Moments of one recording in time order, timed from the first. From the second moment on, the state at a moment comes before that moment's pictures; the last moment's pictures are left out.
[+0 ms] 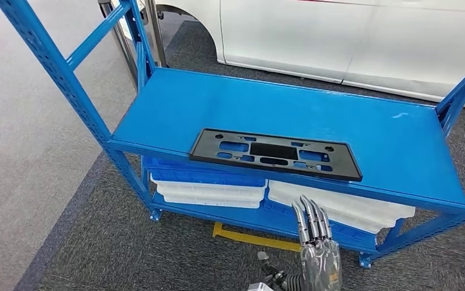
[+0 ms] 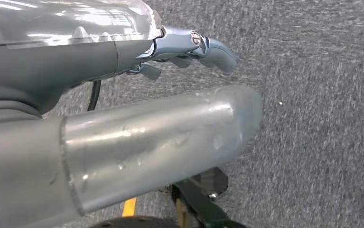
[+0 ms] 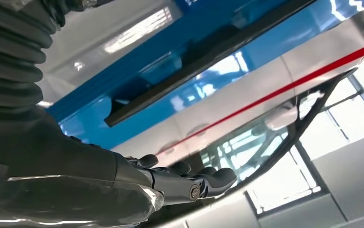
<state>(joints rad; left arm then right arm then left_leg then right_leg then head) 0.04 -0.20 1.11 -0.40 -1.00 0.07 -0.41 0.25 -0.07 0.46 -1.86 1.23 -0.67 0.13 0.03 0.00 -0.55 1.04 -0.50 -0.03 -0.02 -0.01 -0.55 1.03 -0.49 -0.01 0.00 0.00</state>
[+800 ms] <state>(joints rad) 0.00 -0.17 1.21 -0.39 -1.11 0.00 -0.38 0.14 0.02 0.26 -1.62 1.55 -0.62 0.21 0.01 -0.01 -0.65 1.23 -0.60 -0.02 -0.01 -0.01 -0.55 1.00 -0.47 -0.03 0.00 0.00</state>
